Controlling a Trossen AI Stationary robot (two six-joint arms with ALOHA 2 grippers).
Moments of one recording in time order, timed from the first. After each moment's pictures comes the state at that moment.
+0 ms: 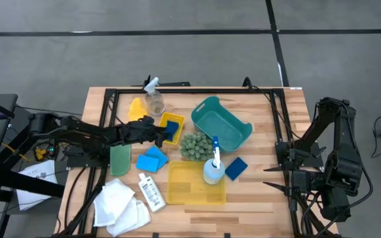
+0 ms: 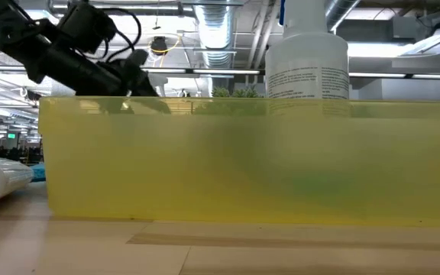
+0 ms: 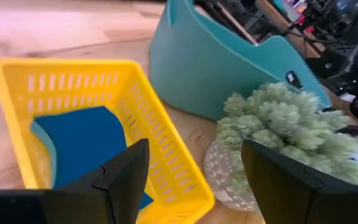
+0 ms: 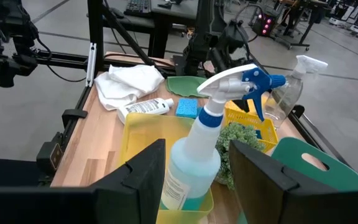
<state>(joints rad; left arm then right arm) 0.13 1.20 0.30 0.51 -0.26 -0.73 1.26 1.23 1.30 -1.16 1.22 0.88</state>
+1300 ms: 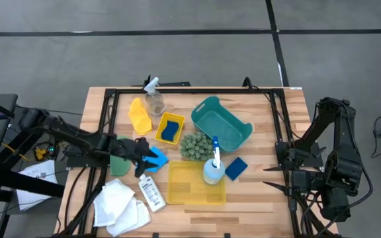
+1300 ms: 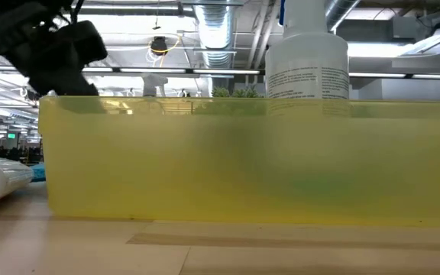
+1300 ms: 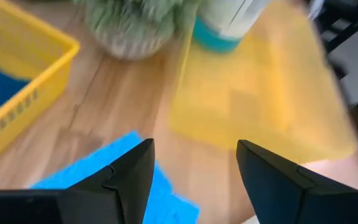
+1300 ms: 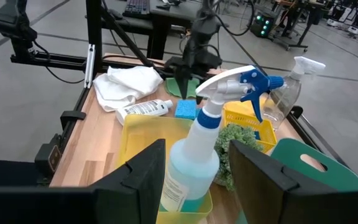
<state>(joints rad) -0.23 0.93 0.30 0.04 -0.12 -0.46 1.25 1.23 1.30 -1.16 1.23 0.88</state>
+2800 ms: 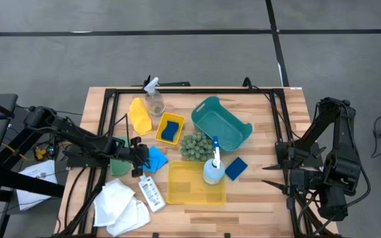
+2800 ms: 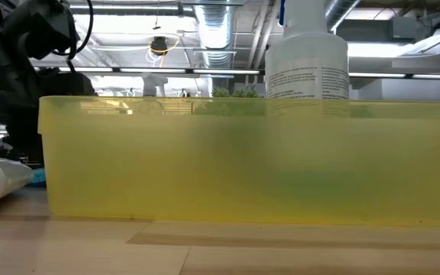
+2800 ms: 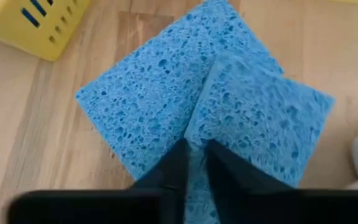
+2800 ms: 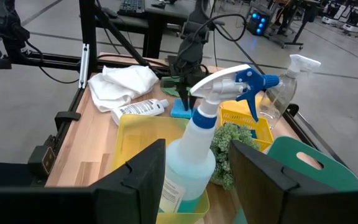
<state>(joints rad) -0.26 1.10 0.31 -0.25 -0.25 -0.32 1.23 1.23 1.30 -1.16 1.23 0.88</state>
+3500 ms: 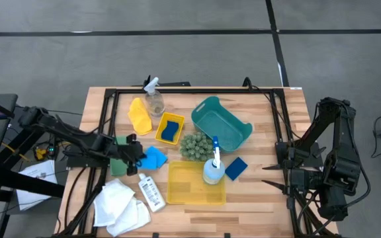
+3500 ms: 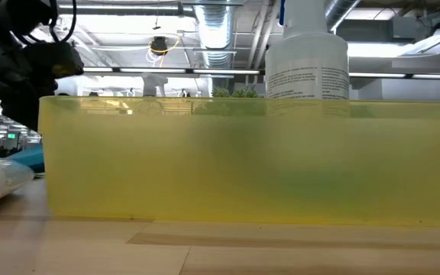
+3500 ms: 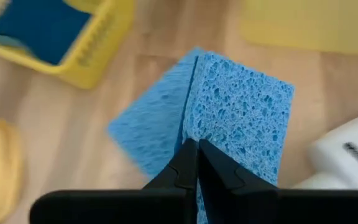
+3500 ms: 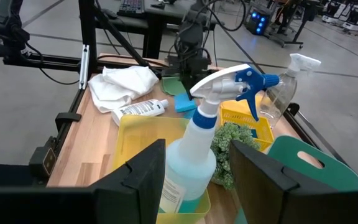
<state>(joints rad) -0.31 0.82 0.31 -0.38 -0.33 -0.32 1.23 1.23 1.30 -1.16 1.23 0.89</state>
